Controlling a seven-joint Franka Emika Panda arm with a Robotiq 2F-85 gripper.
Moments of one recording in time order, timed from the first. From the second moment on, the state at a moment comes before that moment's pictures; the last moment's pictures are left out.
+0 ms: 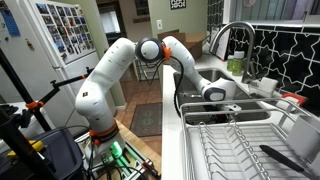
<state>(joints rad) -0.40 0.83 -0.25 -1.70 0.14 2.38 0.10</state>
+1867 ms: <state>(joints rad) -0.40 0.82 -0.25 -1.68 0.14 2.34 0.10</state>
